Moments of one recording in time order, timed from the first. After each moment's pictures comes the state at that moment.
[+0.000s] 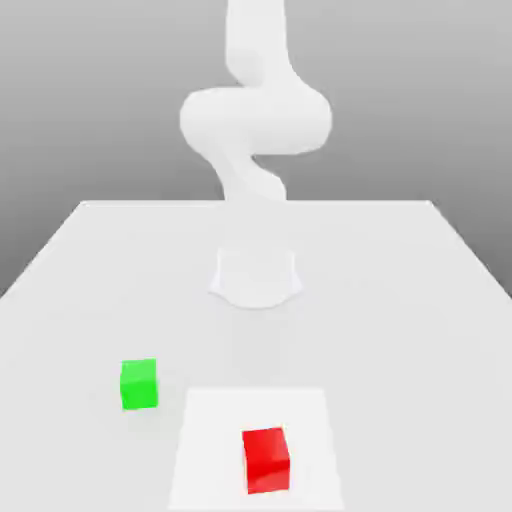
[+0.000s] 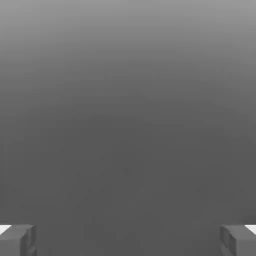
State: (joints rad) arm 0.01 -0.71 -0.01 -2.32 0.00 2.34 0.79
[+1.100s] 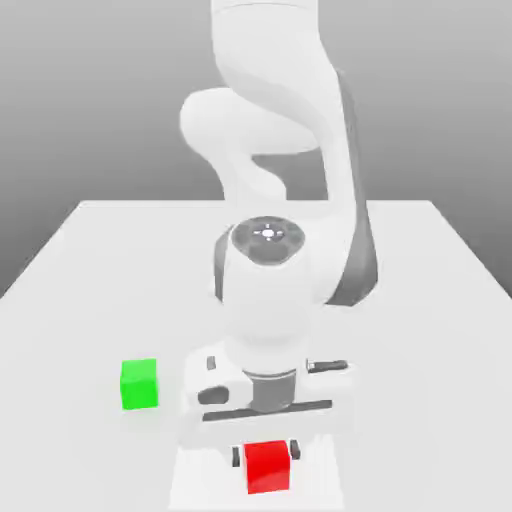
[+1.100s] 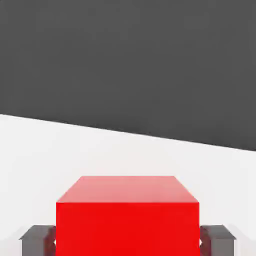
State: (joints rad) arm 0.04 0.34 -0.01 -2.53 0.01 2.87 0.66
